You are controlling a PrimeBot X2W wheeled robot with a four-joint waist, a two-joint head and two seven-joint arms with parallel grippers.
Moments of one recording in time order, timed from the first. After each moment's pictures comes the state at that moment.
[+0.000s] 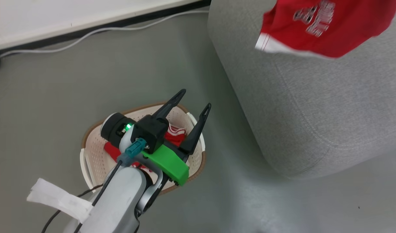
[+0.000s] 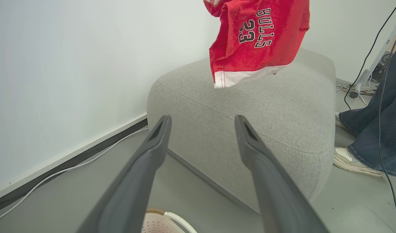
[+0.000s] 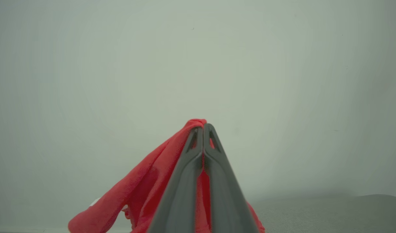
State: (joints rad) left arm -0.44 0.14 -0.70 0.08 -0.40 -0.04 -0.12; right arm -0.84 -0.50 0.26 0.34 0.47 0.04 -0.19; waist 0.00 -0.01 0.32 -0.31
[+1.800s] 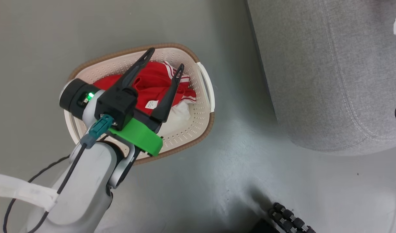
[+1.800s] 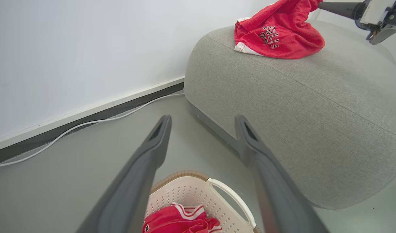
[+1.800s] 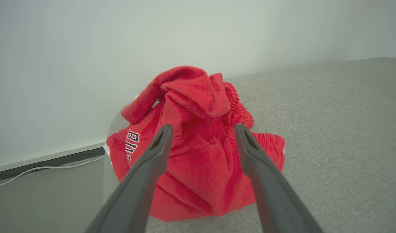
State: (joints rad) left arm -0.54 0.24 -0.62 -0.02 -0.35 -0.02 -0.10; right arm -0.89 -0.38 0.14 0.73 0.48 -0.02 -0.25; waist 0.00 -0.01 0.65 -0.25
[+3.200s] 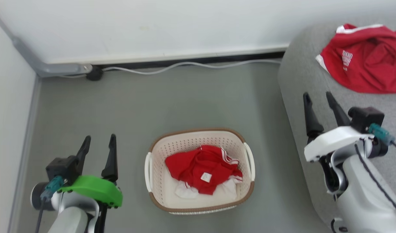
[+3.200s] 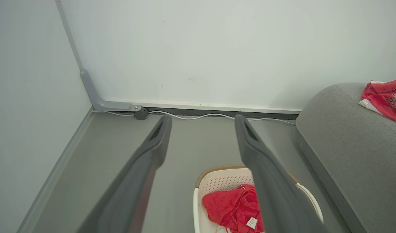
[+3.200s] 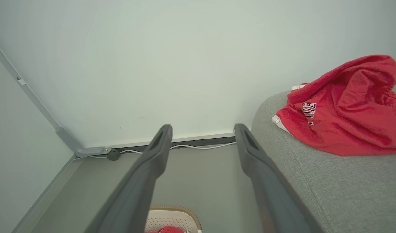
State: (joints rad) left arm -0.18 0.18 -0.36 0.27 -0.53 0.06 -0.25; right arm -0.33 -0.15 0.20 0.47 0.35 0.02 -0.25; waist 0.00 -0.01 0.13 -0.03
